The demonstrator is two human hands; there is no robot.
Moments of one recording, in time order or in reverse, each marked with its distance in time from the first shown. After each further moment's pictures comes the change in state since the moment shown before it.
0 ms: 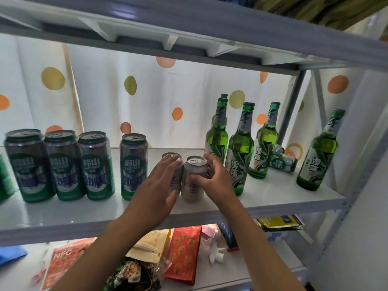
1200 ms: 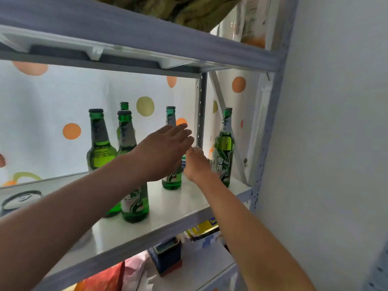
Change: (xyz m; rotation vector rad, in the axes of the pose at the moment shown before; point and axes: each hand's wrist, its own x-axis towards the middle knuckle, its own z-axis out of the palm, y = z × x) left_hand 0.205 0.182 0.092 0.607 -0.073 0.789; right_hand 0.105 0.054 -0.225 -1.109 0.193 0.108
